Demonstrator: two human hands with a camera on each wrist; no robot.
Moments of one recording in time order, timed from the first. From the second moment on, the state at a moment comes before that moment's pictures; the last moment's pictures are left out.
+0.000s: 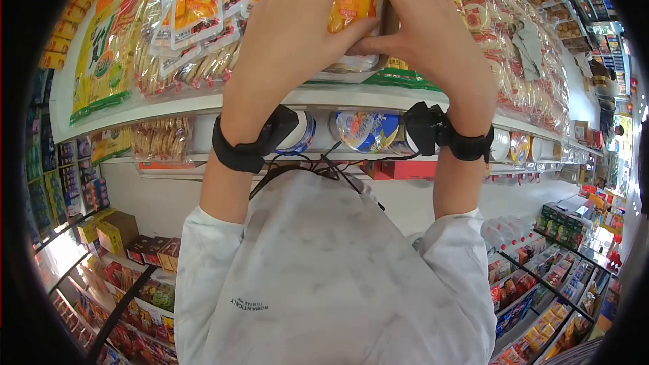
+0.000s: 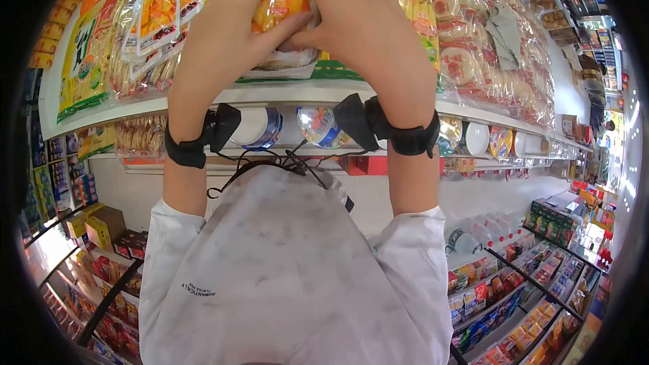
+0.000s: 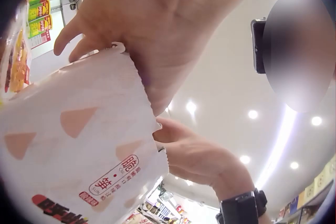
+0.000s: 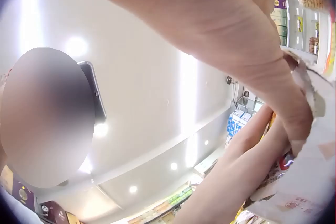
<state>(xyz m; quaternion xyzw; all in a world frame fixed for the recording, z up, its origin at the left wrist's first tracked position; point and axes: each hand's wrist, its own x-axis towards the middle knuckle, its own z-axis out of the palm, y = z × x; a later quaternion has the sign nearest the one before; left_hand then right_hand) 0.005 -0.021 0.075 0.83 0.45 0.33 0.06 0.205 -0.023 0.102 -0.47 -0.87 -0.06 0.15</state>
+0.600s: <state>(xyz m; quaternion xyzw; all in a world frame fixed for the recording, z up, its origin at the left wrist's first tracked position) 0.007 -0.009 0.045 0.78 0.40 0.47 0.07 0.199 0.008 0.123 -0.43 -0.90 0.05 0.09</state>
